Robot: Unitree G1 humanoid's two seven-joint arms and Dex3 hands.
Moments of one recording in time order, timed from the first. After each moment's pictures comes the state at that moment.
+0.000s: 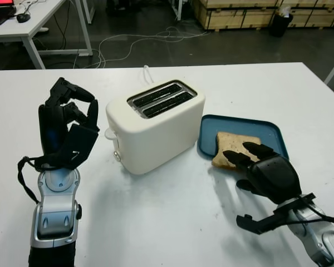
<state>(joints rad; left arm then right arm) -0.12 0.13 0.10 -0.36 0.29 0.19 0.16 0.07 -0.60 0.14 0.05 -1.12 -0.18 -0.28</state>
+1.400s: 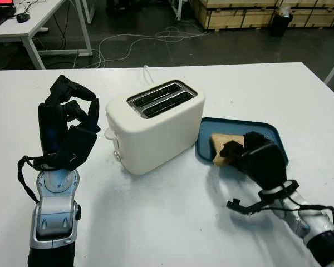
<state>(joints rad) -0.12 0.13 0.11 -0.37 0.28 0.15 0.14 -0.25 -0.64 0.33 0.44 -1.03 -0.31 -0.84</state>
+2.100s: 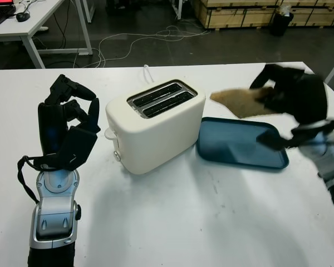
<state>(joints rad) -0.12 0.13 0.11 -0.37 0.28 0.14 0.14 -0.65 -0.73 0.08 0.54 -0.43 -0.55 -0.18</state>
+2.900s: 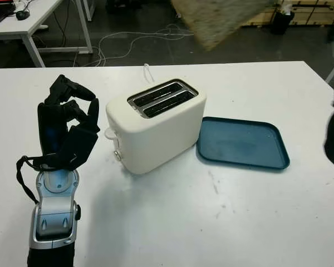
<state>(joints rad) -0.12 0.13 0.11 -0.37 0.29 0.16 0.14 -1.49 -0.48 0.02 1.09 -0.04 -0.34 0.68</state>
